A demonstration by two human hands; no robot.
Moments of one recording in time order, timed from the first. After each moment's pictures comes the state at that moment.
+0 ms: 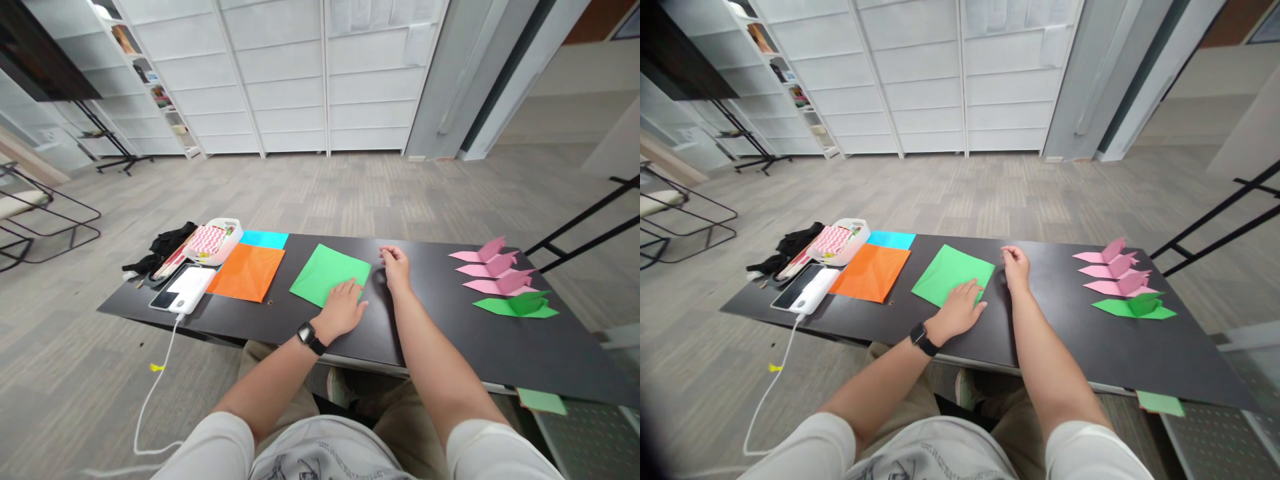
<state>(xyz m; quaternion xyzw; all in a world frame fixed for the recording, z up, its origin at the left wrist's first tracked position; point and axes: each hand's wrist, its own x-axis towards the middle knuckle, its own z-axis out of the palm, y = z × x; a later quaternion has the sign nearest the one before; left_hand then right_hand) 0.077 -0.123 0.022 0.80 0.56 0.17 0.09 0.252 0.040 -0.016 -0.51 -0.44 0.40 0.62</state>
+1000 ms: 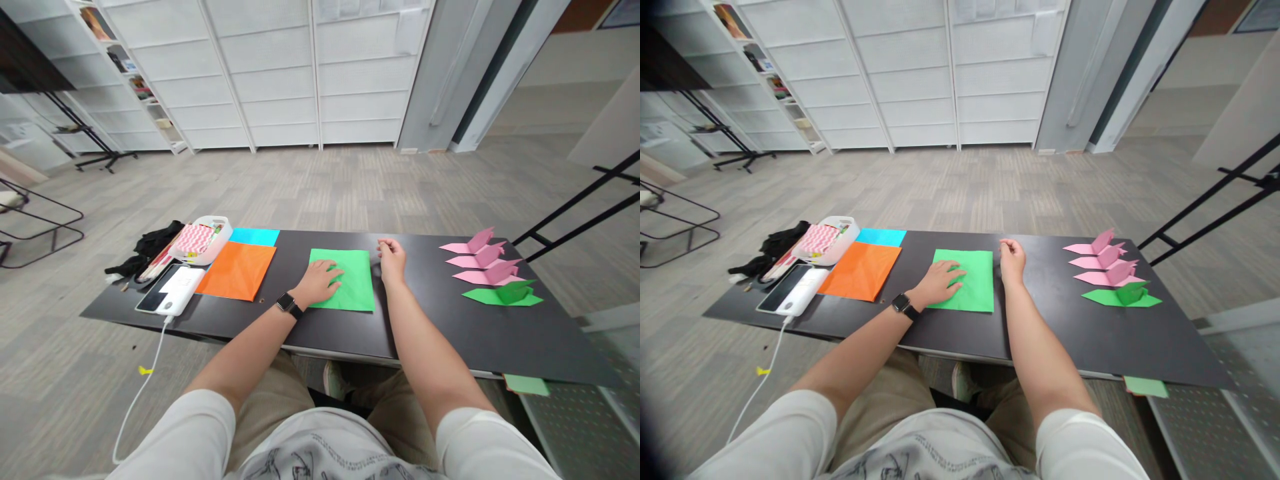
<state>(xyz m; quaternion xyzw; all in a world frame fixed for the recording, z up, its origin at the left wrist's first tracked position) 0.016 -0.062 0.016 0.85 0.51 0.12 0.07 0.259 0.043 -0.014 -0.55 -0.43 0.36 0.62</state>
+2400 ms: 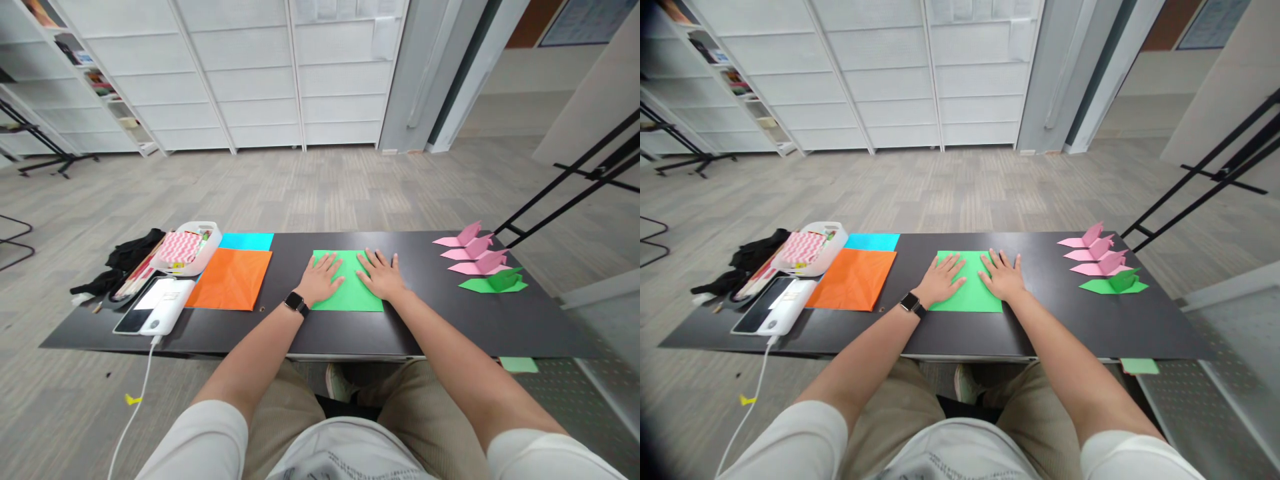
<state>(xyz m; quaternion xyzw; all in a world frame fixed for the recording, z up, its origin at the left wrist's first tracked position) 0.007 -0.042 -0.014 0.84 0.52 0.12 0.06 0.267 -0.018 -0.025 -0.56 -0.82 0.06 0.11</state>
